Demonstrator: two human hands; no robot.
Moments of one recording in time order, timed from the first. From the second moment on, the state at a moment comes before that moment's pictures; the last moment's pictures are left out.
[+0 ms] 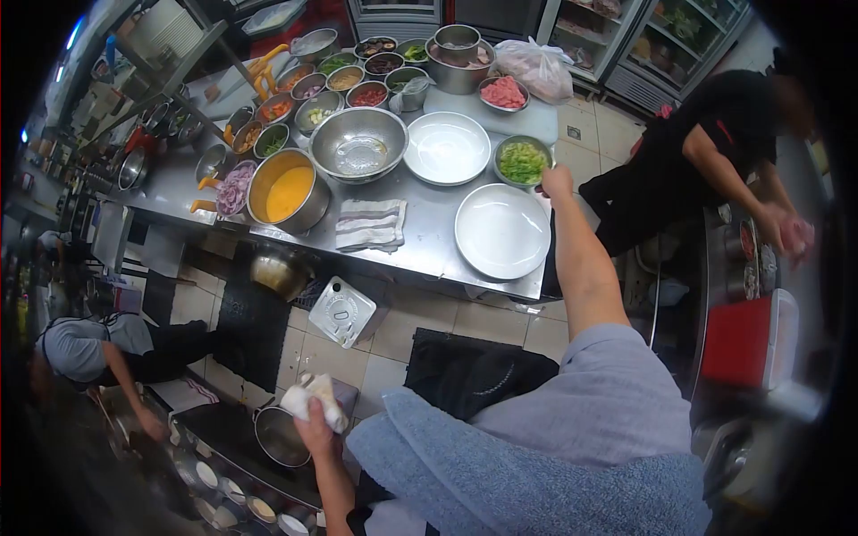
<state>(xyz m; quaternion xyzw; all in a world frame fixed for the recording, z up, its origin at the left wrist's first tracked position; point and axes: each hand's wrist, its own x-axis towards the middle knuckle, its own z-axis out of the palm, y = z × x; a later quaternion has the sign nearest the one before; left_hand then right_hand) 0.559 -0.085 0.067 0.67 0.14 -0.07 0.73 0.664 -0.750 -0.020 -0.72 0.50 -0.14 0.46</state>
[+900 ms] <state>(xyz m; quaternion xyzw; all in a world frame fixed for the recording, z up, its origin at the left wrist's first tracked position) 0.482 -0.004 0.077 0.62 0.26 0.16 0.73 0.689 -0.178 0.094 -0.74 -0.44 0.21 0.47</state>
